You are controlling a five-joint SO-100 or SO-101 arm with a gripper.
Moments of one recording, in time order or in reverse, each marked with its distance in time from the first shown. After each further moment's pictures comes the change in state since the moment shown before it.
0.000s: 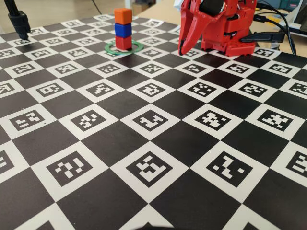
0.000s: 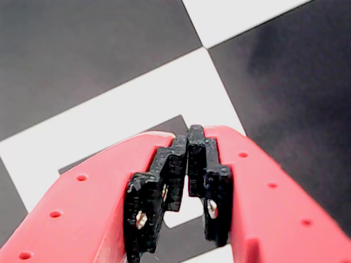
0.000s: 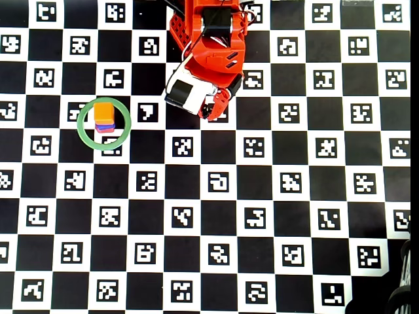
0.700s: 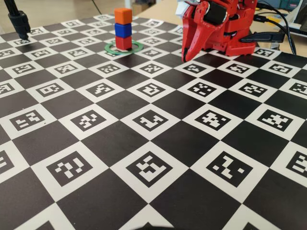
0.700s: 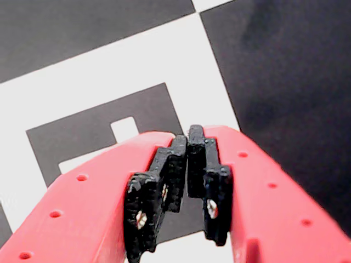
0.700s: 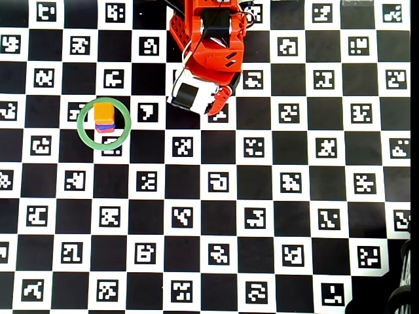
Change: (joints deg) arm 0.0 8.0 5.6 5.1 -6.6
